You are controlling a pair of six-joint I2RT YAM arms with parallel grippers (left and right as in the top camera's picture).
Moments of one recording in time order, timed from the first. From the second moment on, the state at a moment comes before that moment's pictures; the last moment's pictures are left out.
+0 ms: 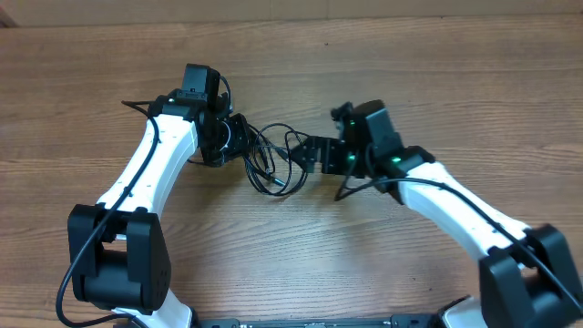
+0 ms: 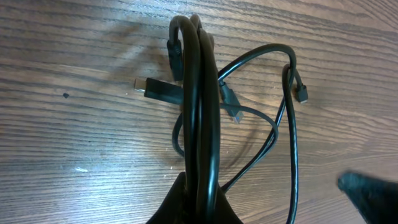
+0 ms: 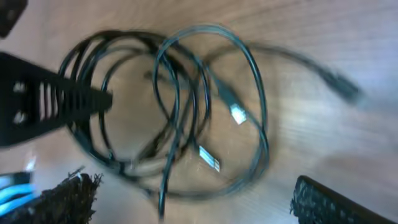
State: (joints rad) left arm -0.16 1.79 1.34 -0.86 0.36 -0.48; right arm 0.48 1.63 0.99 -0.21 -0.42 0.57
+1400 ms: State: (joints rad) left arm 0.17 1.50 1.33 -0.92 0.58 -0.19; right arm 0.40 1.78 1.00 -0.62 0.21 0.84
